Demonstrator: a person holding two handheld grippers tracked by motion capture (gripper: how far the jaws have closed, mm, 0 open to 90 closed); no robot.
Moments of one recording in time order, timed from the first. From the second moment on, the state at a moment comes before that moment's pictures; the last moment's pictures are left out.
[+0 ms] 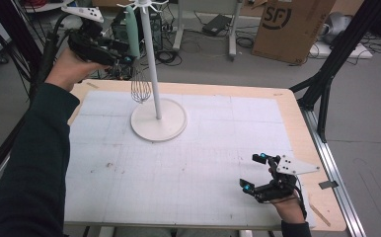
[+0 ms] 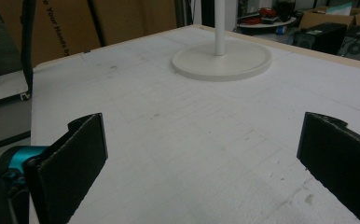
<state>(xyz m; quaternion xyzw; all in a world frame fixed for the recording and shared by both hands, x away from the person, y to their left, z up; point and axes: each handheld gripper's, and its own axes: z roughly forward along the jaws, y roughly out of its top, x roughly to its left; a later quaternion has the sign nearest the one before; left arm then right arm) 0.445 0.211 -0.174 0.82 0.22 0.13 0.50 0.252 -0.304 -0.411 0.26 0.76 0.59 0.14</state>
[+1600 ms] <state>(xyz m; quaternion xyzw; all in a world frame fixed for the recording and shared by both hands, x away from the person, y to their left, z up) 0.334 0.222 -0.304 0.81 0.20 0.09 0.54 0.252 -0.288 -0.405 0.25 0.76 0.59 0.13</state>
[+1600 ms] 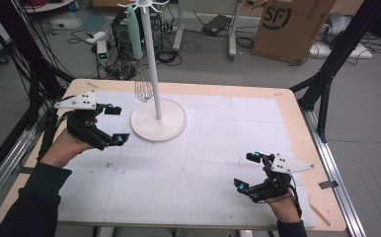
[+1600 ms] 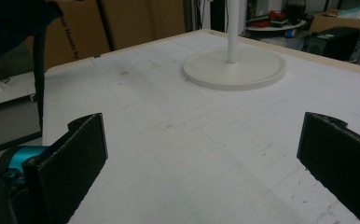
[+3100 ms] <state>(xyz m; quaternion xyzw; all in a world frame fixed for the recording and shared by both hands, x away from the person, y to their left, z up) 0.275 0.239 -0.389 0.77 0.20 0.07 0.60 0.248 -0.284 -0.408 0.26 0.76 0.58 0.13</state>
